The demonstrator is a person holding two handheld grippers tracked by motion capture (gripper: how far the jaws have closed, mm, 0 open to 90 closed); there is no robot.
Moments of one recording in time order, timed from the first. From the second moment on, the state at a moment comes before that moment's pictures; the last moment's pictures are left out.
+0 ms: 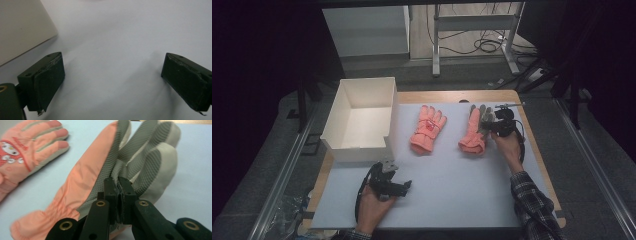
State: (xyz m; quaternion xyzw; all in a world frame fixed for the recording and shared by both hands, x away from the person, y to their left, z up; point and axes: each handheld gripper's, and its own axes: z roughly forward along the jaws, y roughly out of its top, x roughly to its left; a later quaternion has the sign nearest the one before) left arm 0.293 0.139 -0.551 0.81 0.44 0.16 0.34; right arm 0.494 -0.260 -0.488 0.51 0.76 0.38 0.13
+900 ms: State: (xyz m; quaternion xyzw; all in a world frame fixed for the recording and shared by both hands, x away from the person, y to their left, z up) left arm 0.293 0.140 -0.551 0.81 0.44 0.16 0.34; right arm 0.405 -0.243 -0.467 0.42 0.80 0.43 0.06
